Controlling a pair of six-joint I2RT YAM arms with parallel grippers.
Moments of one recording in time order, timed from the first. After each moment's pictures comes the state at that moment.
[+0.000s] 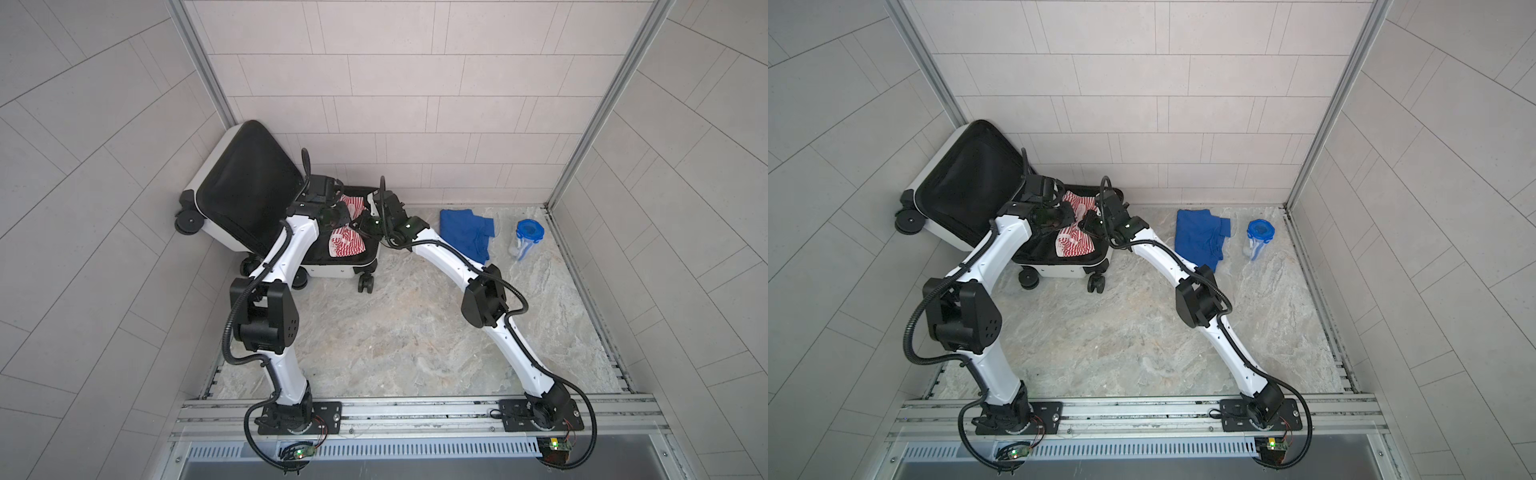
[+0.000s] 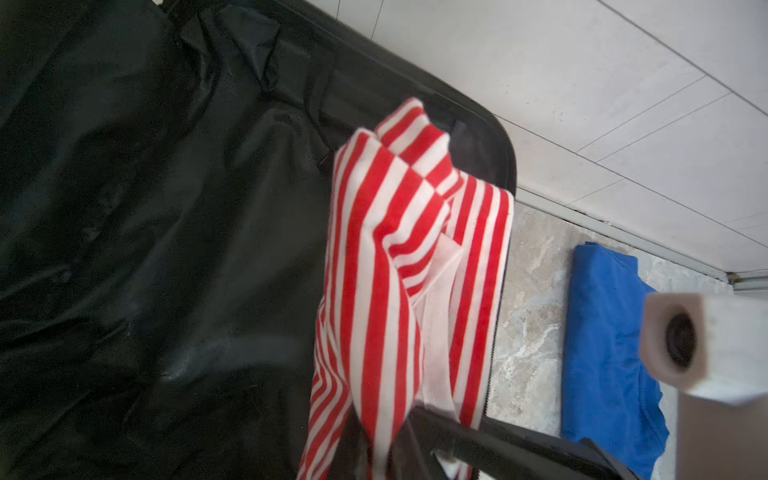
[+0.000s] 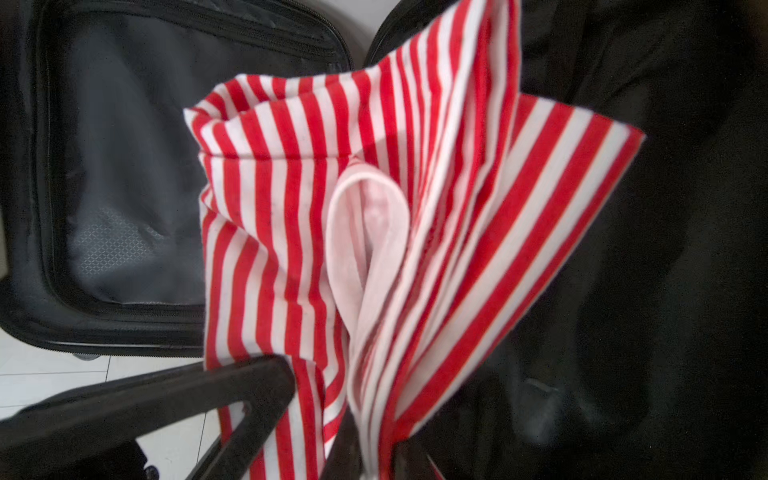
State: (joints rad) left arm -0.11 1.85 1.72 -0.69 0.03 -0.44; right arm 0.67 2.59 2.56 -0.40 -0.29 0.97
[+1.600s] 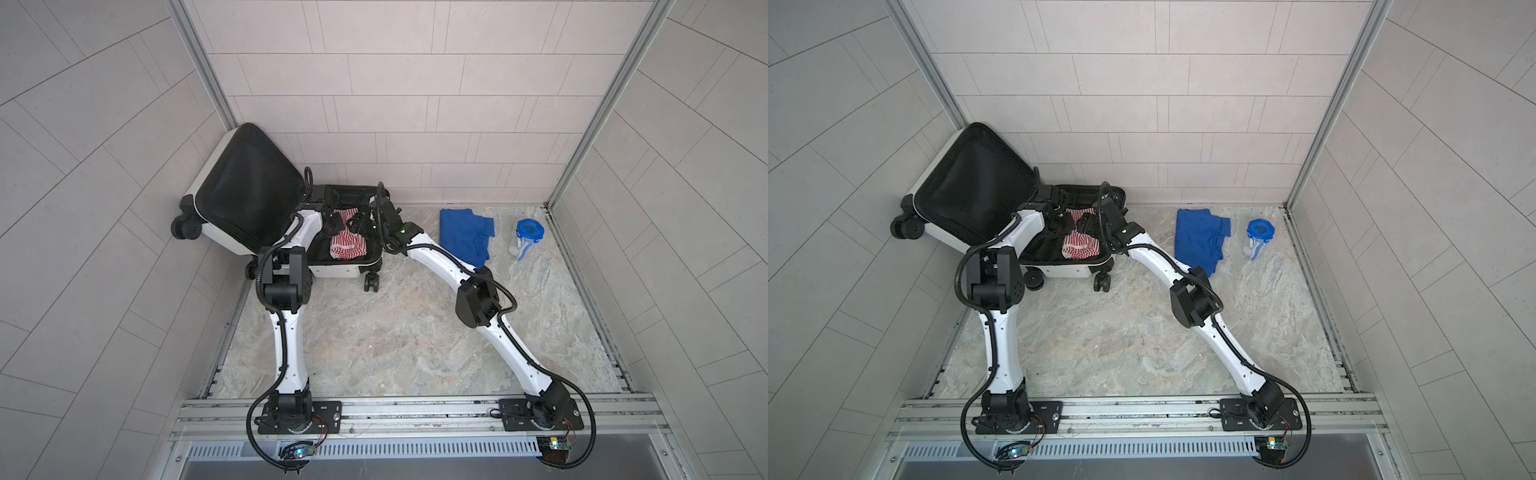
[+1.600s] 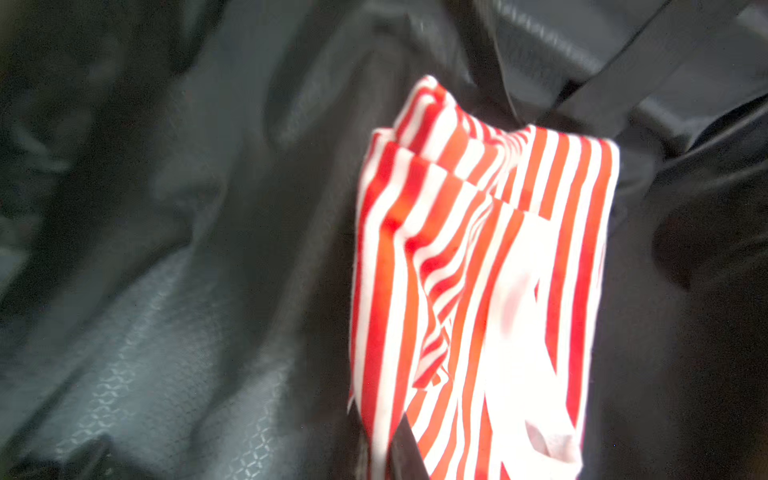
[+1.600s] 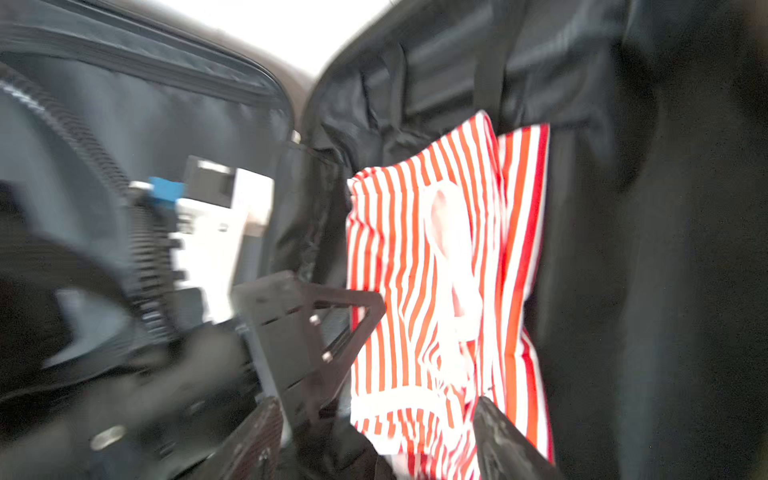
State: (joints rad) left arm -0.01 2.26 1.96 -0.74 0.02 -0.38; right arm 0.67 2.64 2.61 -0.42 -0.12 0.89
